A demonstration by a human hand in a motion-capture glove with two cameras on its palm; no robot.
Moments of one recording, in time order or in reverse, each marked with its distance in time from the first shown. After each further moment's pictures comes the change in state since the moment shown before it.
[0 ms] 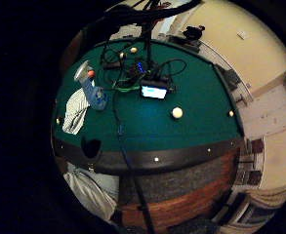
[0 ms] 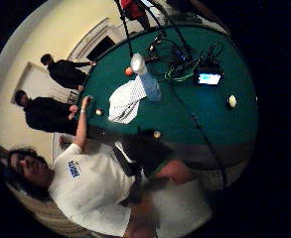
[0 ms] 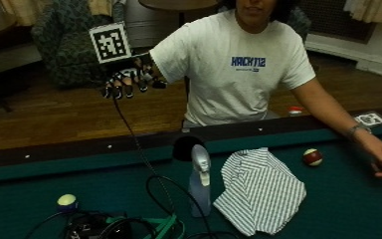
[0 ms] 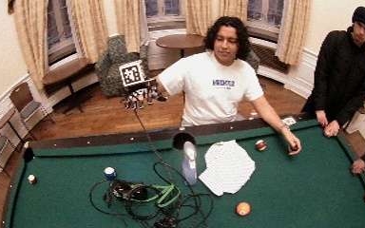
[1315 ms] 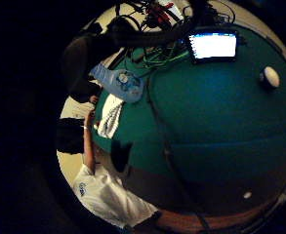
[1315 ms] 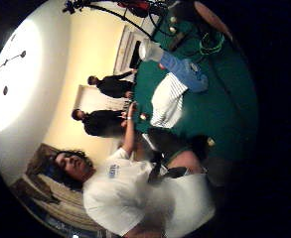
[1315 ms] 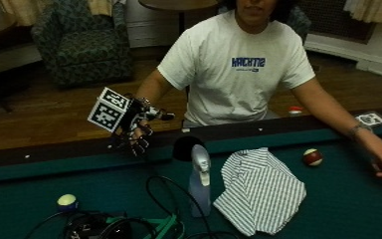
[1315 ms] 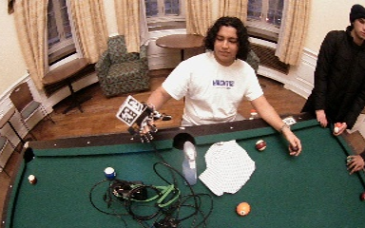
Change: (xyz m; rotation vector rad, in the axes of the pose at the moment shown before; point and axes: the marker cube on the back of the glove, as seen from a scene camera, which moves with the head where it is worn) arm -0.003 0.008 0.148 -0.016 -0.777 0.120
